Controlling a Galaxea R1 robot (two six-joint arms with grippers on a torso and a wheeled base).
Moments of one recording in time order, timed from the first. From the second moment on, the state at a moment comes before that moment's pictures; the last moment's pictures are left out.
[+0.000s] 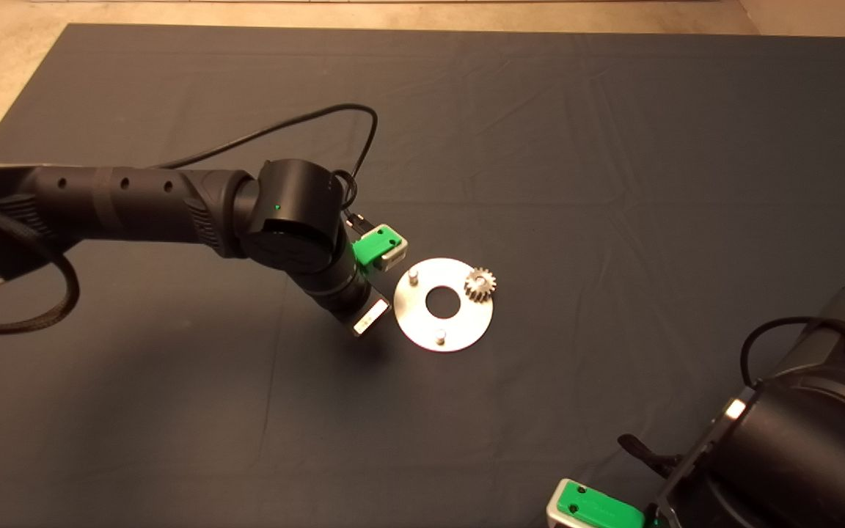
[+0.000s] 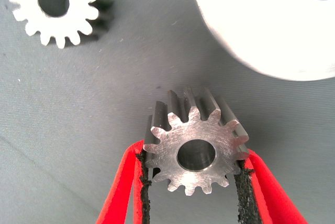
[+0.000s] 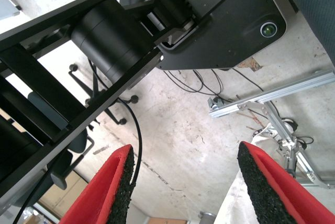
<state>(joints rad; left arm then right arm) -0.33 2.60 -0.93 0.50 1.53 -0.93 0.00 2.56 -0.40 -0.16 -1.53 1.34</state>
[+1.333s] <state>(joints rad) -0.37 2.78 -0.82 0.47 1.53 -1.14 0.00 2.58 -0.40 -0.16 -1.53 1.34</state>
